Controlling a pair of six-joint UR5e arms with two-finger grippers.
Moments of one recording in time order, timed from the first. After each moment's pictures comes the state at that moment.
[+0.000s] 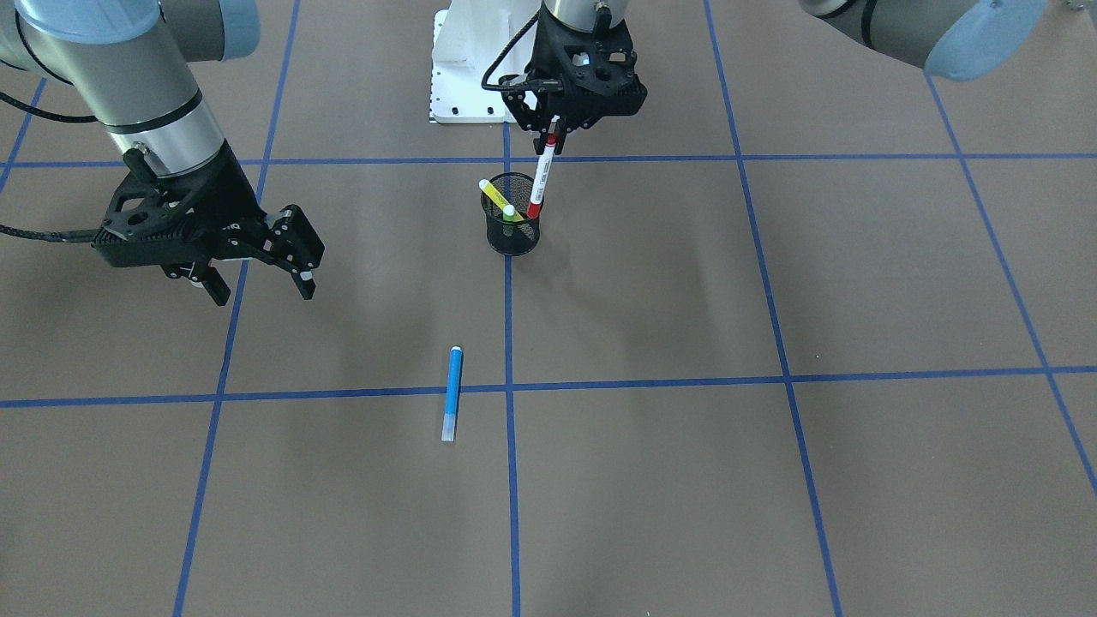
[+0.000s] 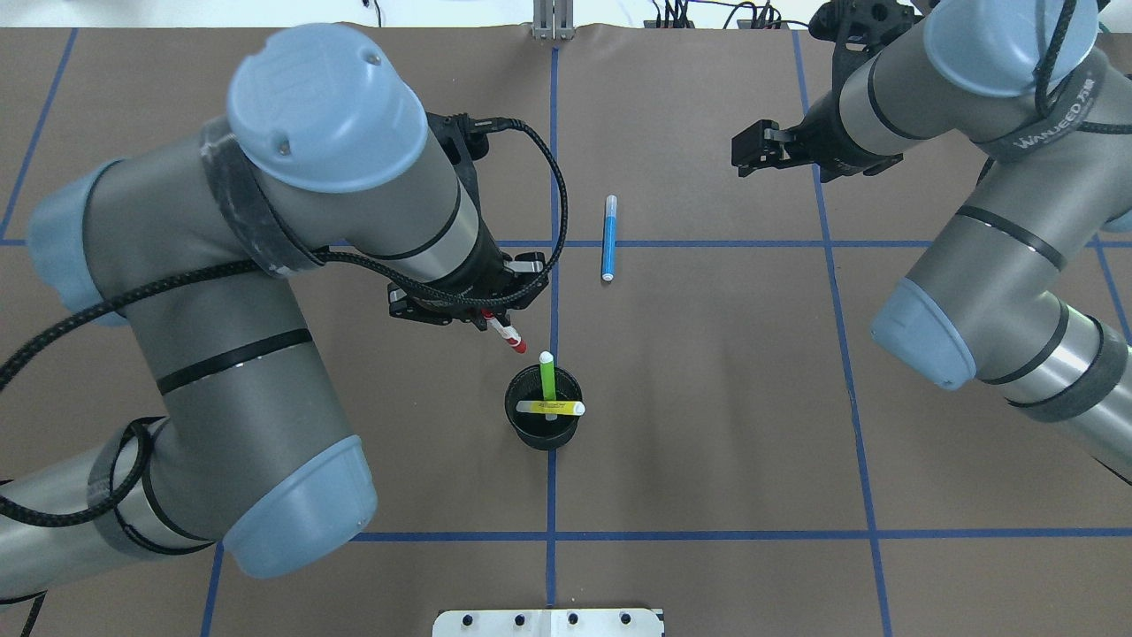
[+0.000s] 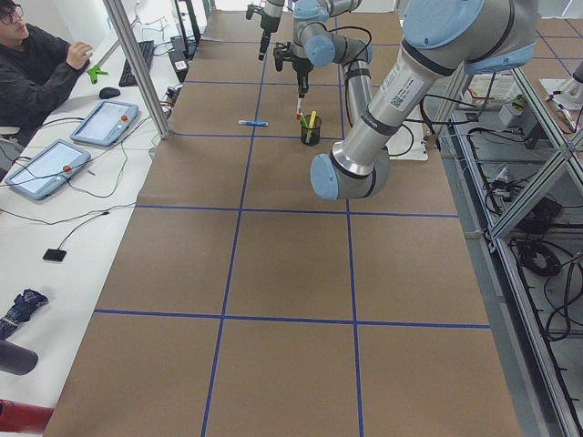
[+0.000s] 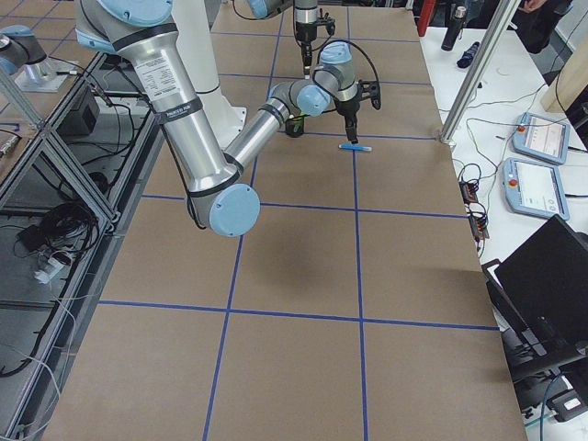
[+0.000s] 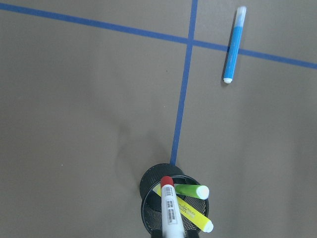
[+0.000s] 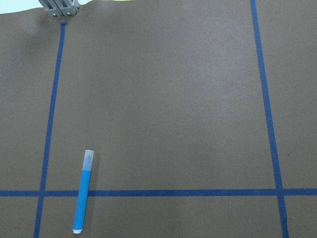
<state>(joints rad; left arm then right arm) -0.60 -2.39 -1.98 -1.24 -1.98 -1.36 0.86 -1.11 1.92 -1.52 1.92 1.04</state>
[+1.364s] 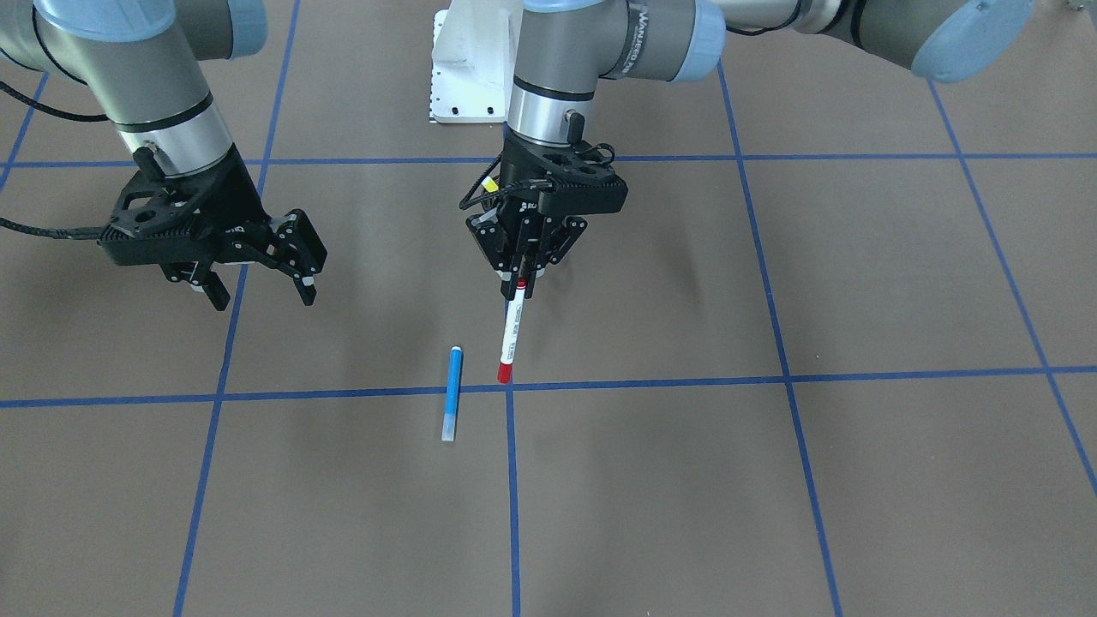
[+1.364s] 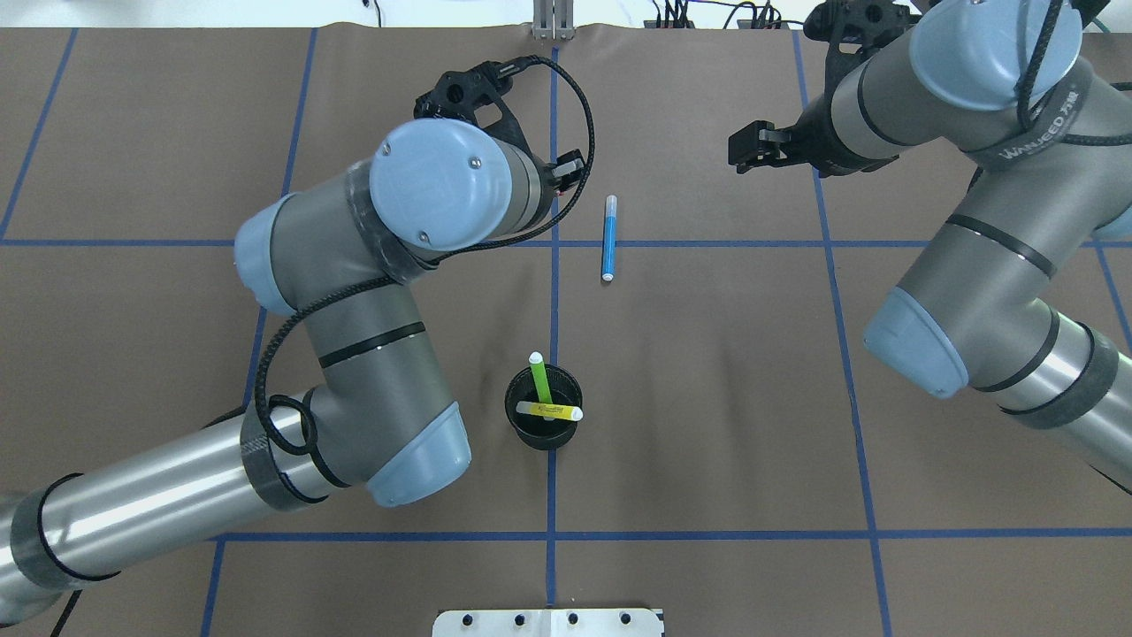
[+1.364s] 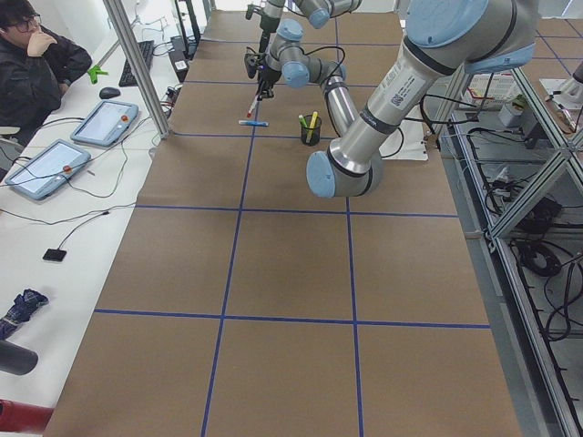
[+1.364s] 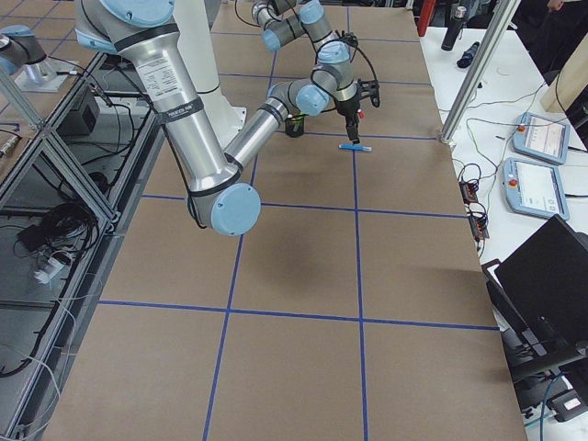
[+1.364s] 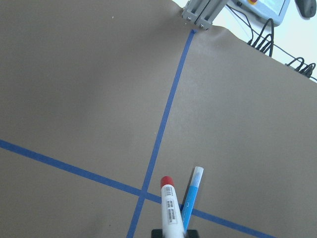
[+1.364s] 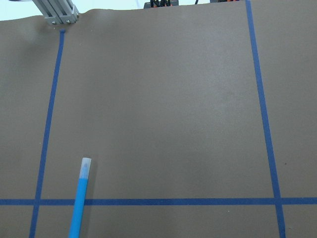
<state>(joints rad) -0.52 -2.41 -1.65 -1.76 -1.43 -1.61 0.84 -1.10 1.92 -1.52 1.85 1.04</state>
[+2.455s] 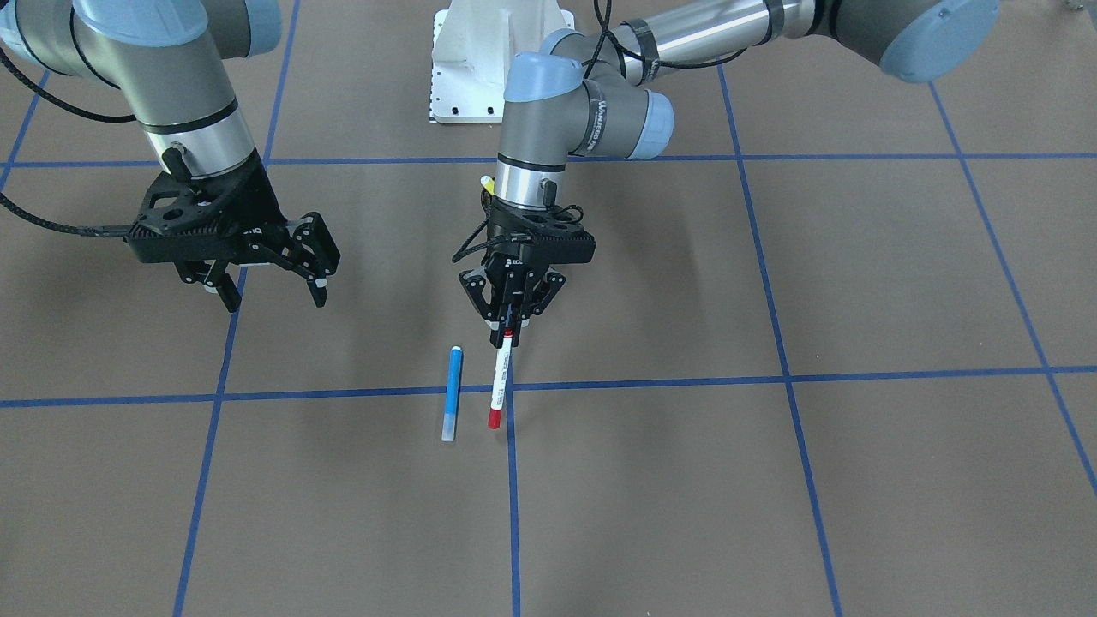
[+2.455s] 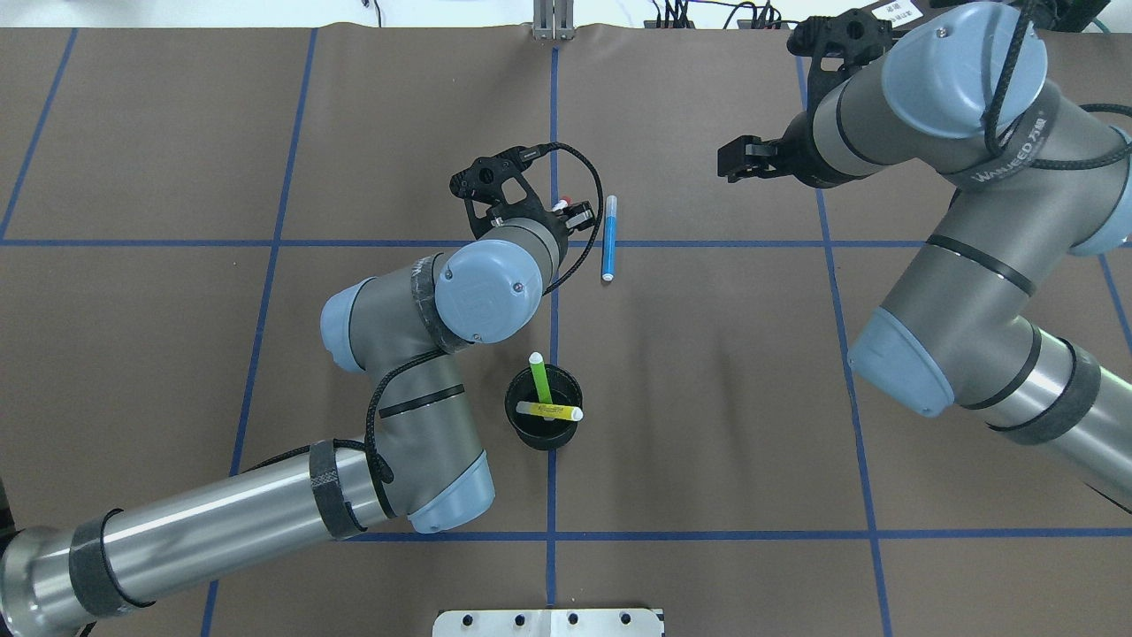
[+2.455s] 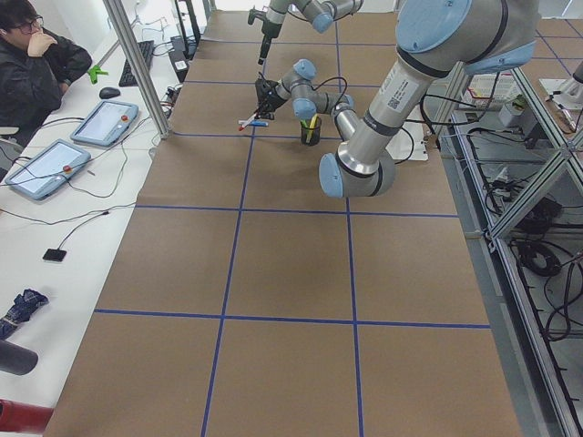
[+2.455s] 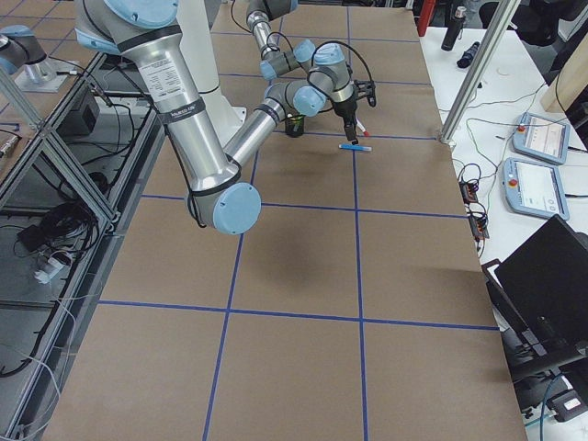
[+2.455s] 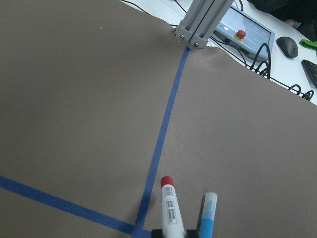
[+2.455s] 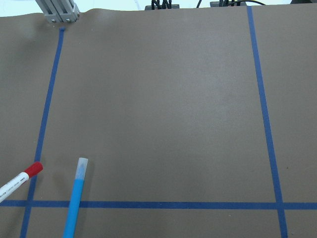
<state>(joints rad) -0.46 -2.41 -1.40 -2.04 -1.26 -1.62 0.80 -1.10 1.92 -1.51 1.80 1.04</state>
